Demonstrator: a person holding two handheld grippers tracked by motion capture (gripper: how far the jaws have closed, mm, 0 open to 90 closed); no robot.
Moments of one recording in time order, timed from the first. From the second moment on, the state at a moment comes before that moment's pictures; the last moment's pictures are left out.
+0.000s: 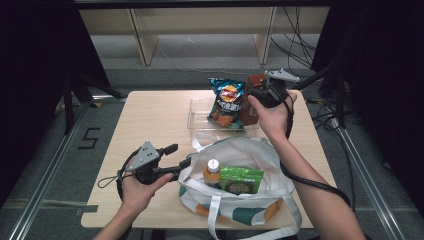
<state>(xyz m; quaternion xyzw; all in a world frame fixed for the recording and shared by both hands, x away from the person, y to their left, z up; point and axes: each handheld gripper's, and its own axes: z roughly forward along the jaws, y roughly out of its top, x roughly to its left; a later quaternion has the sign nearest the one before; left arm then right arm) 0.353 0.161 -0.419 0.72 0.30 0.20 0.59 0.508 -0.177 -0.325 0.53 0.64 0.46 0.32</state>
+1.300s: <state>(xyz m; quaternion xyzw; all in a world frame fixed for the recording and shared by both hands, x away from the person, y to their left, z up) 0.352 0.162 -0.419 0.72 0.30 0.20 0.59 0.517 -0.171 -0.353 0.55 0.64 0.43 0.32</state>
